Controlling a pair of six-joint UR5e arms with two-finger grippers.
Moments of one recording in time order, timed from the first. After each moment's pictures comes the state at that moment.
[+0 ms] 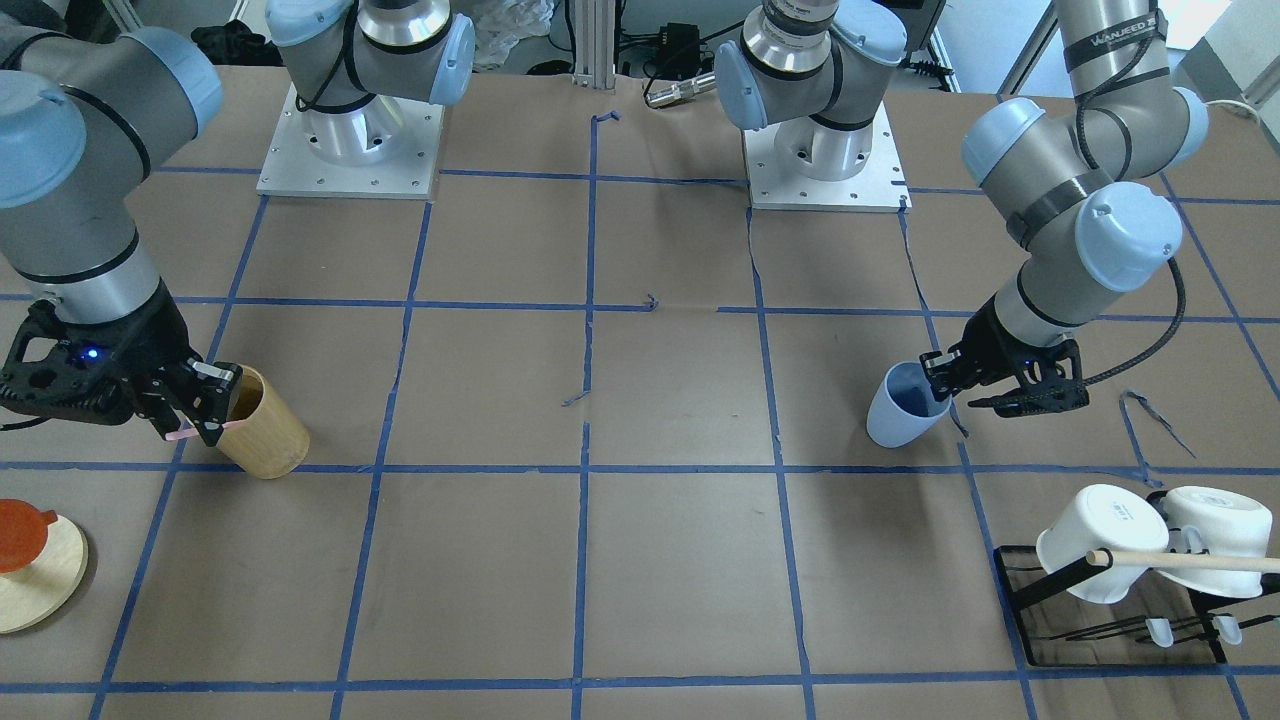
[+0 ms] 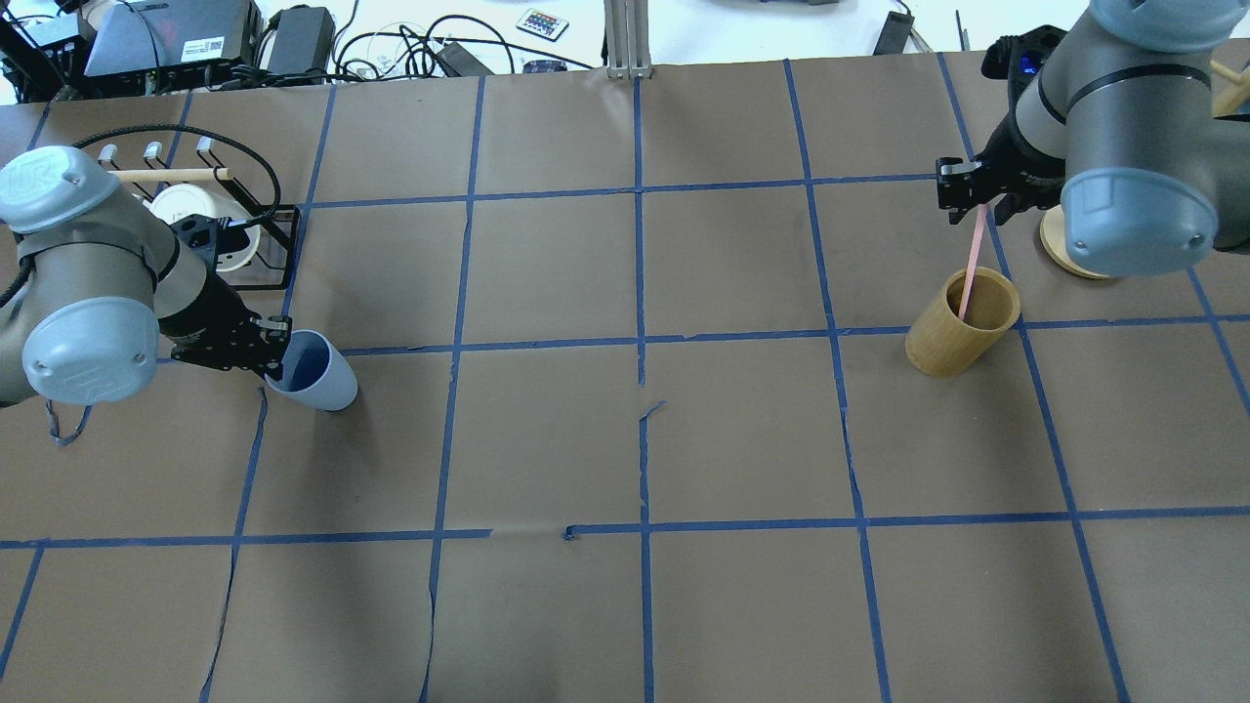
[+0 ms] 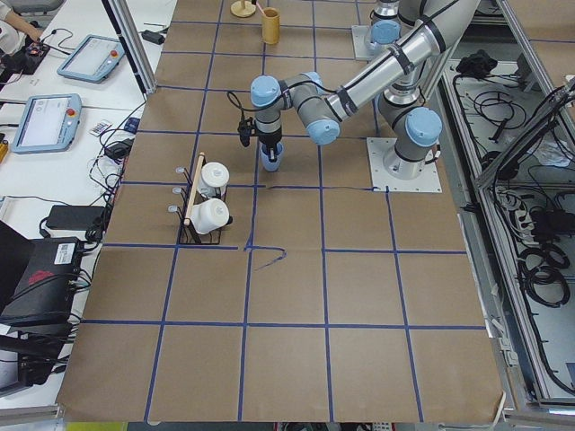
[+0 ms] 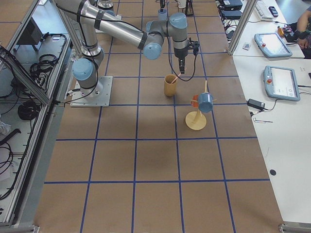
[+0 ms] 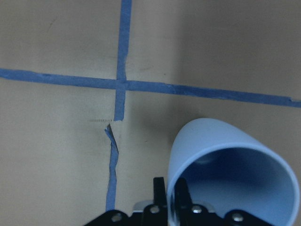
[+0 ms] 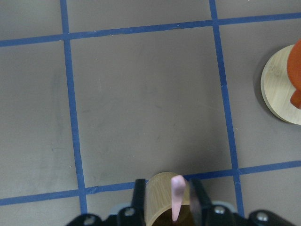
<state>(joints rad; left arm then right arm) -1.22 -1.73 -2.01 -1.03 1.57 0.20 1.37 -1.42 1.82 -2.18 -1.59 -0.10</state>
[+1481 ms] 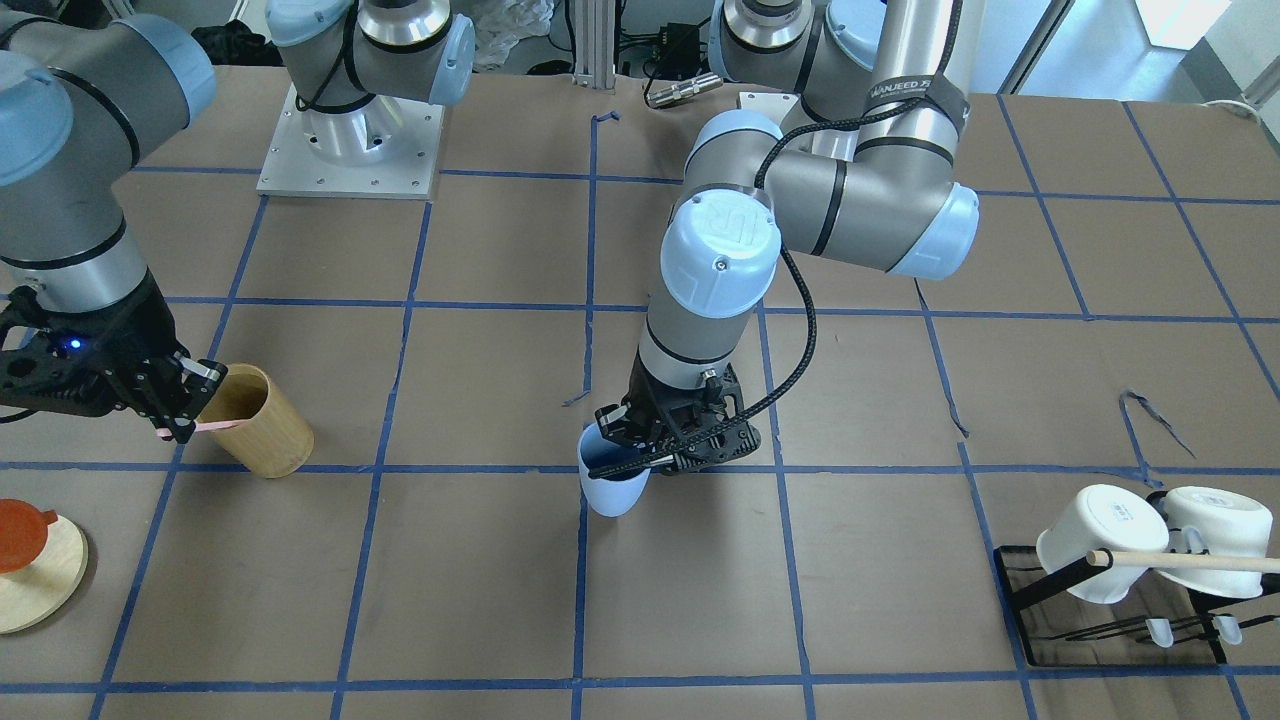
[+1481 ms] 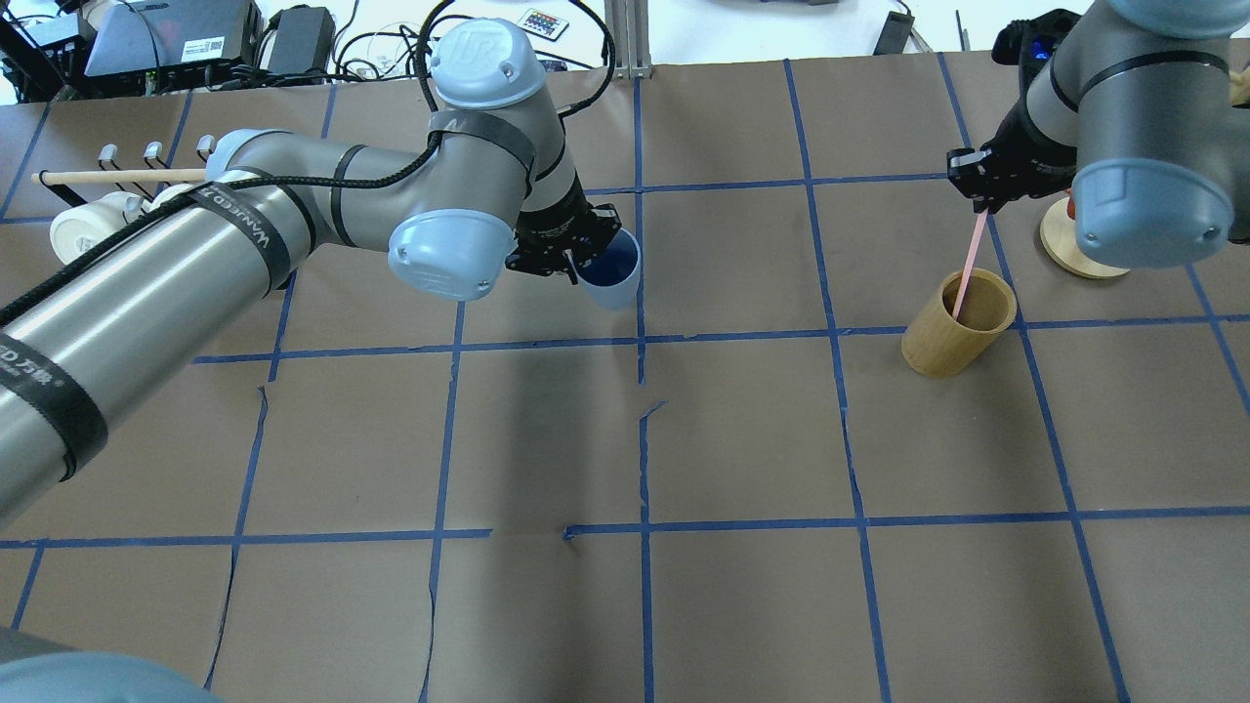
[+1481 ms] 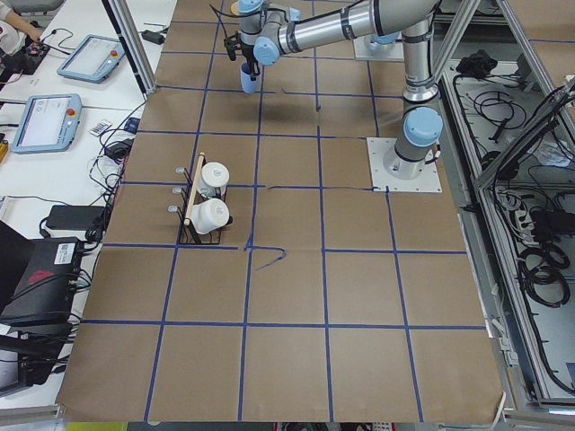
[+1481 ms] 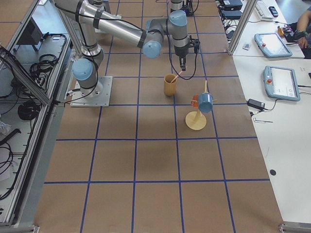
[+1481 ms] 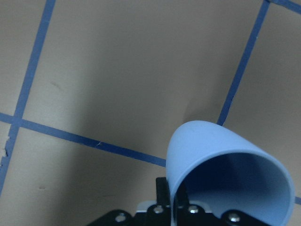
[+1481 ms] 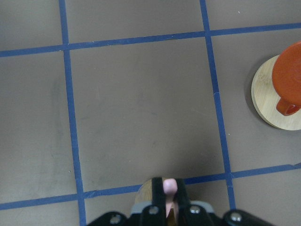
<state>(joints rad) -1.83 -1.98 -1.61 -1.05 1.49 -0.58 1.37 -1.44 1.80 -2.17 -1.60 -0.10</state>
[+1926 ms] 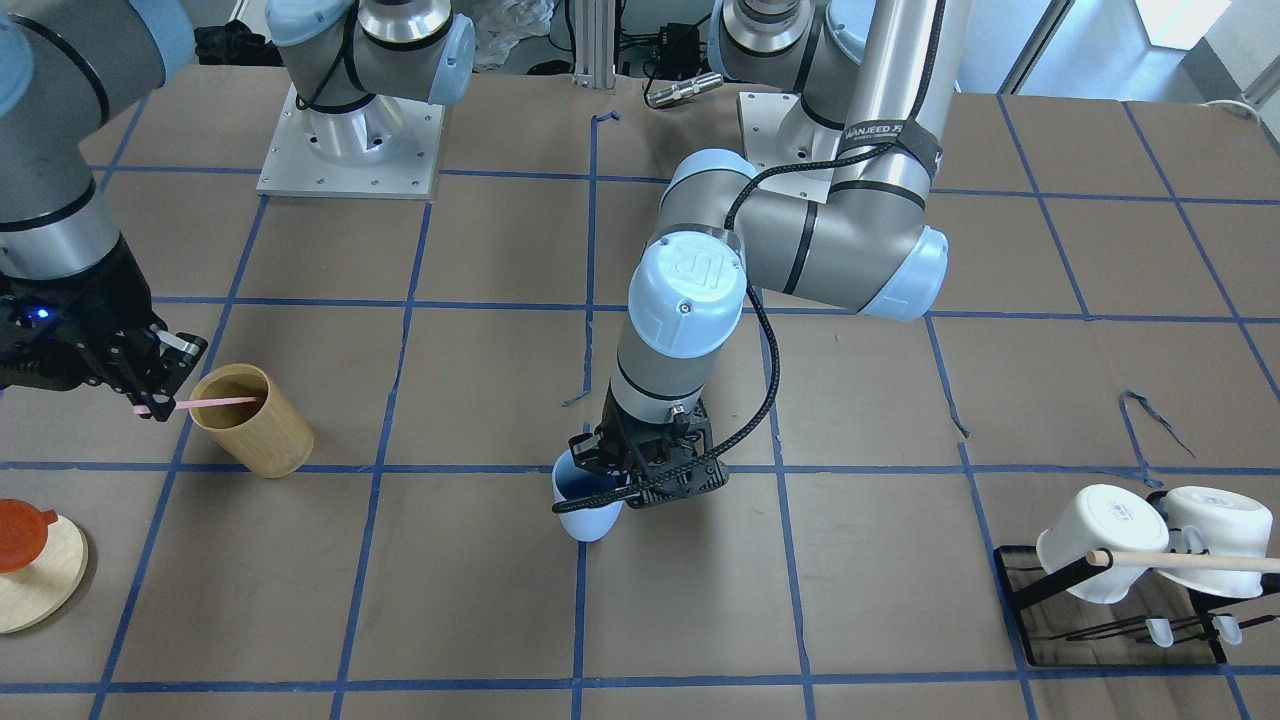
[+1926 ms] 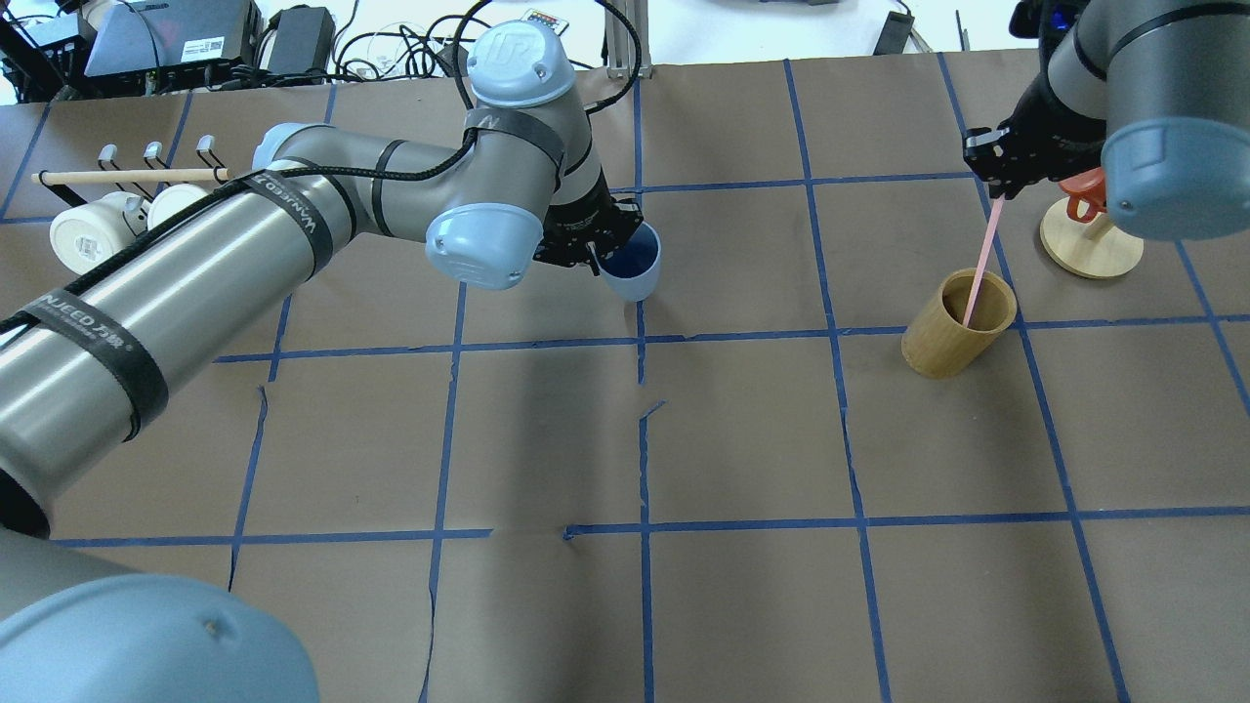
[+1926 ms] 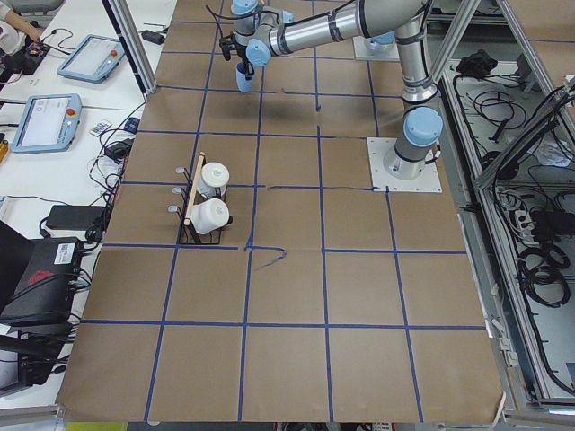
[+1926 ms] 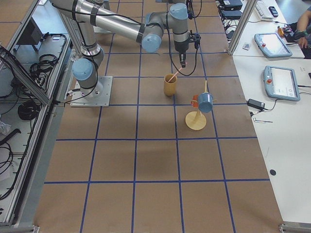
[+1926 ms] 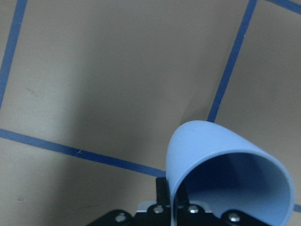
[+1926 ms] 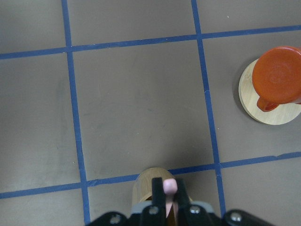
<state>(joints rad) -1.85 -2.06 -1.55 -1.02 1.49 -0.57 1.37 -1.47 1.71 -2.03 -1.61 -0.10</state>
